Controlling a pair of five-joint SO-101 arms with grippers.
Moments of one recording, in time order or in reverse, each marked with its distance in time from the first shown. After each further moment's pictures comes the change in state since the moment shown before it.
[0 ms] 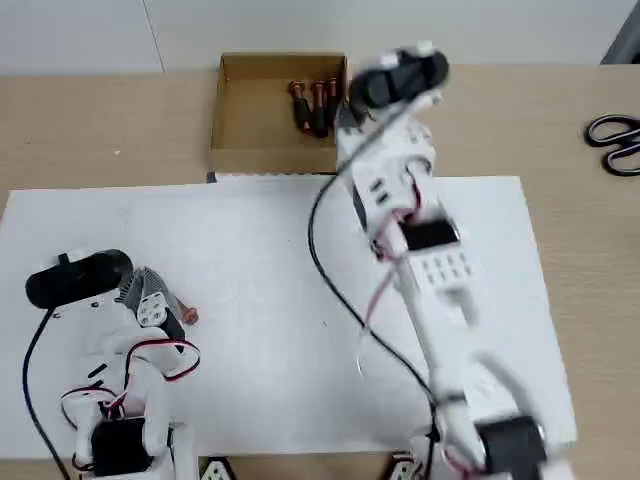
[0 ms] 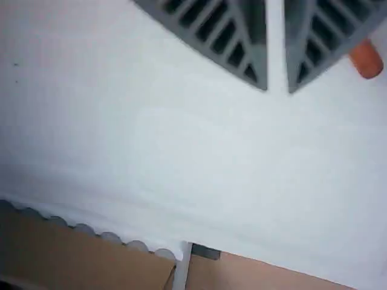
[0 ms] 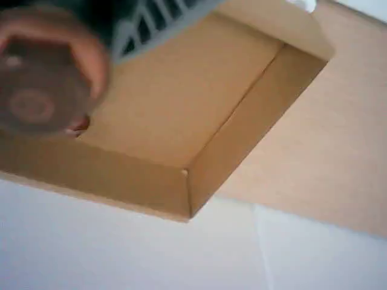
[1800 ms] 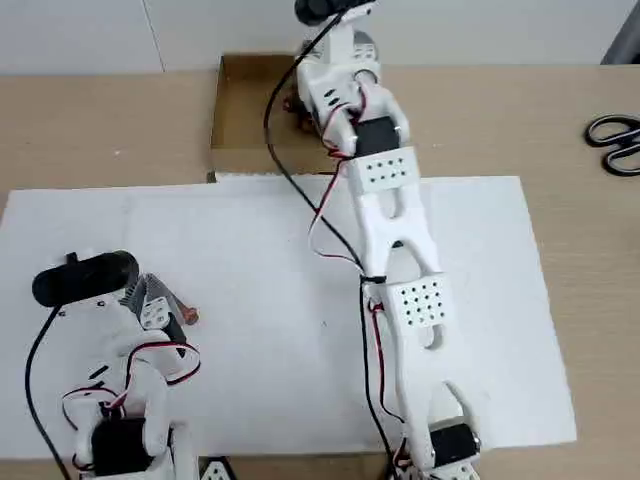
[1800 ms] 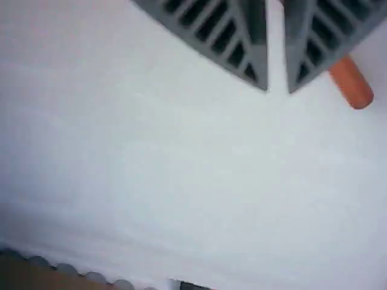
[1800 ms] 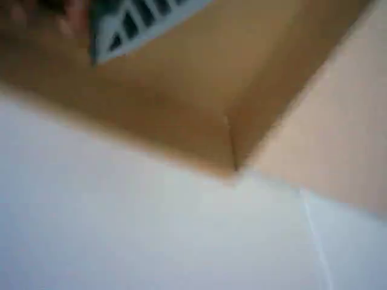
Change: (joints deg) left arm 0.0 0.0 0.0 3.2 -1.8; right arm -0.4 78.2 -116.5 45.2 2.3
